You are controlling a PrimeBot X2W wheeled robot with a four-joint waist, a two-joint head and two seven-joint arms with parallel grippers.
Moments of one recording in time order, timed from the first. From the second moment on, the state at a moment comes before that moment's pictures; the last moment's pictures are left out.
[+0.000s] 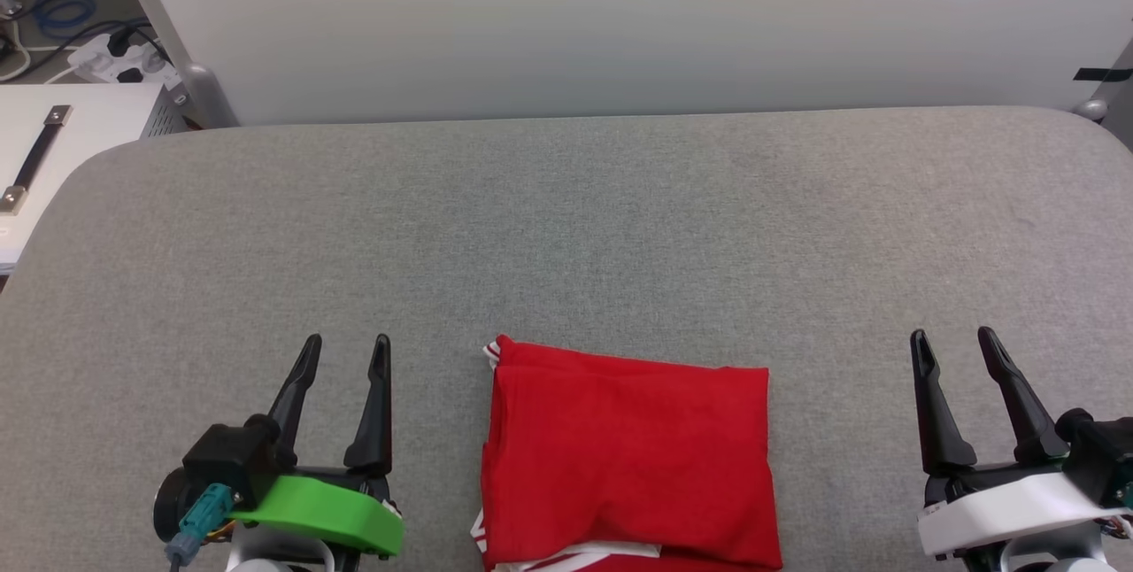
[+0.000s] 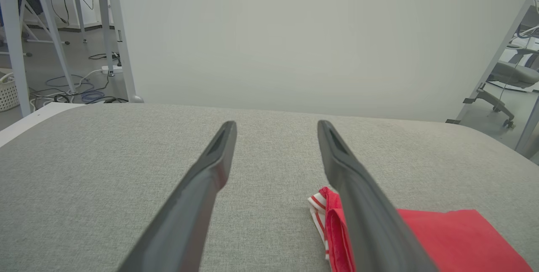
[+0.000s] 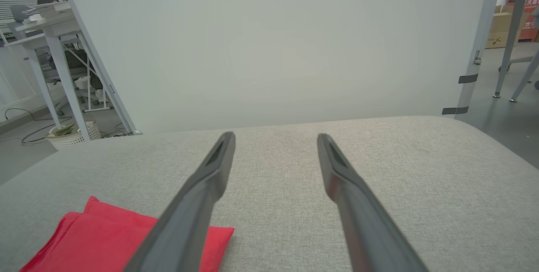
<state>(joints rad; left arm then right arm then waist) 0.01 0.12 -0.06 0.08 -0.28 -0.13 -0.26 0.06 -0.16 0.02 -0.03 0.30 0.13 -0.22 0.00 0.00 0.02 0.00</state>
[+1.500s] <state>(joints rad) -0.09 0.10 -0.13 0.12 -0.25 -0.13 -0.26 -0.08 -0.10 0.07 0.01 0.42 0.13 0.88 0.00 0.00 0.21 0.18</state>
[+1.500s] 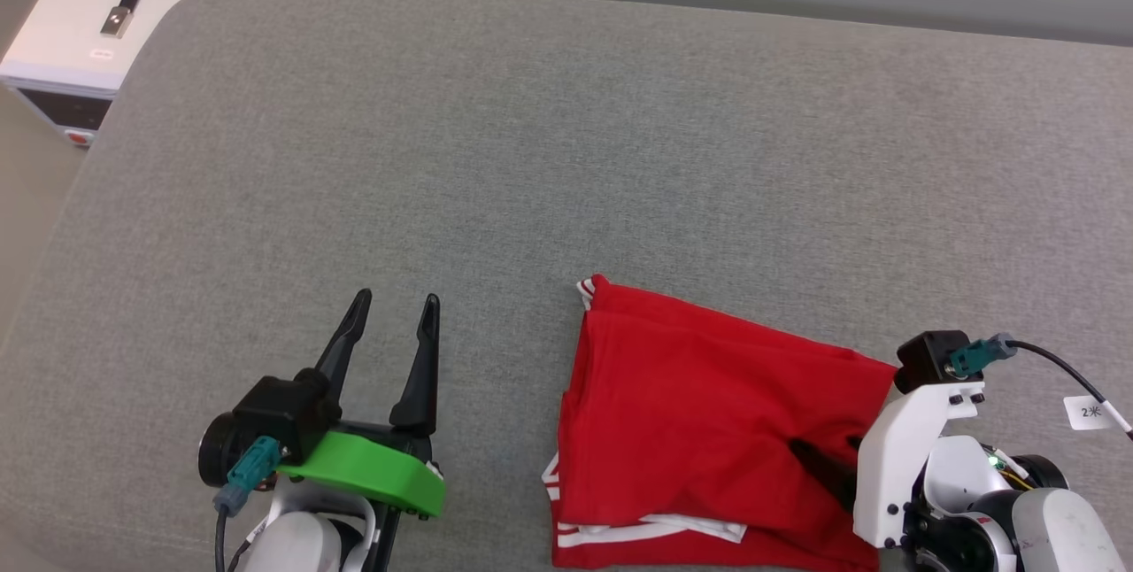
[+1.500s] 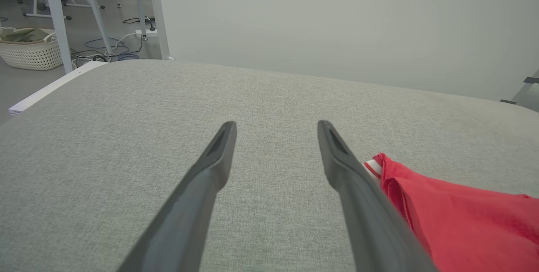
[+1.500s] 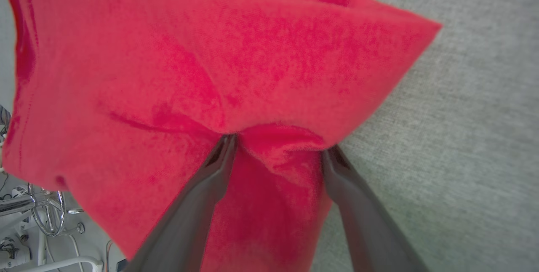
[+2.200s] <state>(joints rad) -0.08 0.11 -0.12 0.12 -0.24 -0.13 -0.26 -0.15 -0.32 0.31 0.02 0.41 0.13 0.72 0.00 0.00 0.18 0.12</state>
